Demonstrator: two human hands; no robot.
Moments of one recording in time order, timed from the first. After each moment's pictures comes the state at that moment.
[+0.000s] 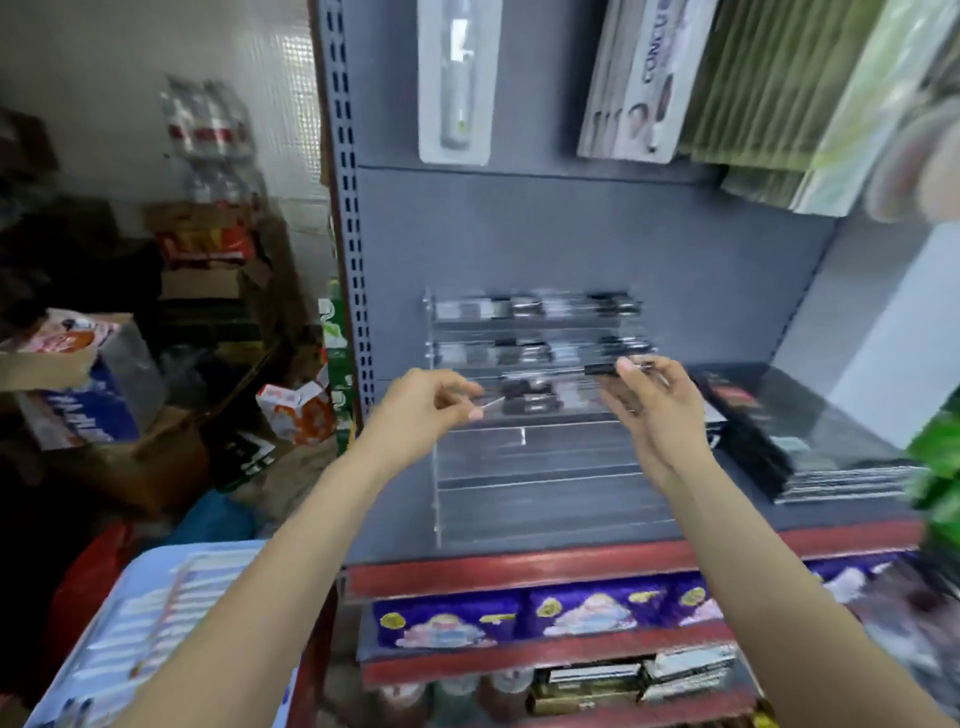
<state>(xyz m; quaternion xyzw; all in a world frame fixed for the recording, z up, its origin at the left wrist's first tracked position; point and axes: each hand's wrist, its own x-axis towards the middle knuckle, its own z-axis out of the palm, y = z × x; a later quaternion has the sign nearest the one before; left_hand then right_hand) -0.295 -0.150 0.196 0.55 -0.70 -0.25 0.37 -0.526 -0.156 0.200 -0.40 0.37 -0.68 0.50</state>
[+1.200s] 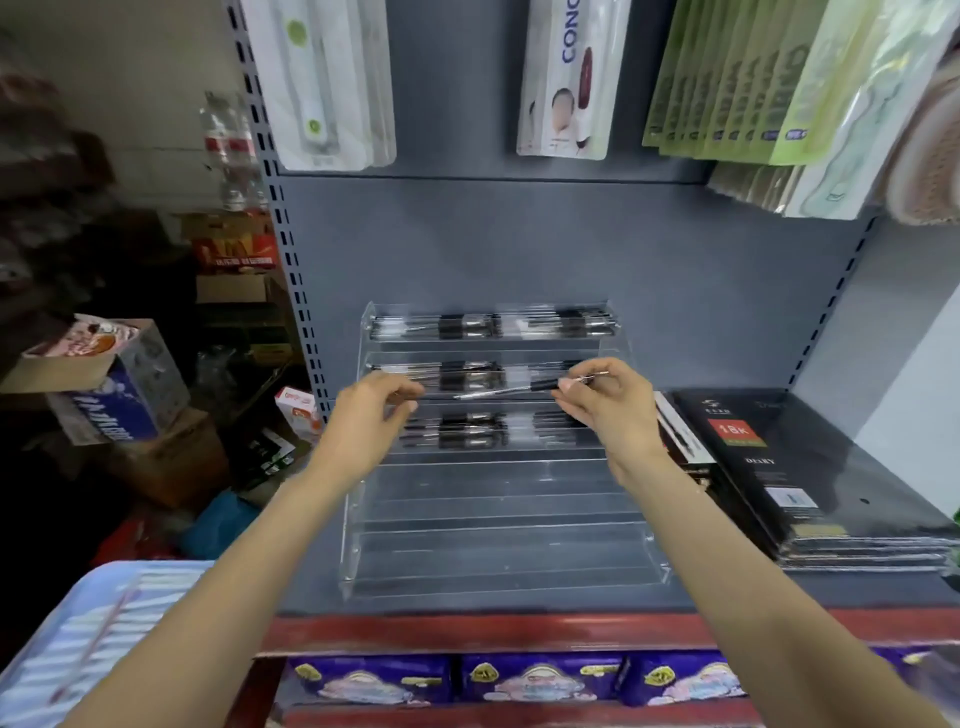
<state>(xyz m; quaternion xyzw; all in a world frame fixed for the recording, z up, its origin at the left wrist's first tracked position) -0.334 -0.214 0.177 0.64 -0.67 -0.05 0.37 -0.578 -0.250 0.188 -0.50 0.43 -0.57 0.49</state>
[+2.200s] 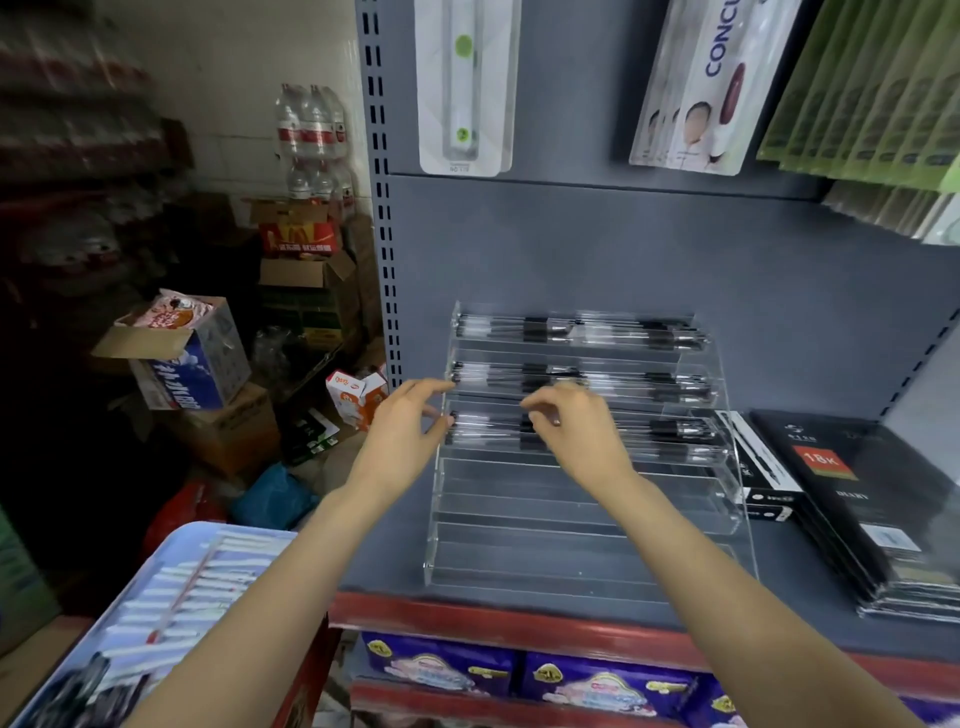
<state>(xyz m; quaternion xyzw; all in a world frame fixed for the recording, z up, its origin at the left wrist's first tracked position) -0.293 -0.184 0.166 0.65 -0.64 -0.08 0.41 -0.482 -0.243 0.179 -0.83 0.47 -0.28 0.11</state>
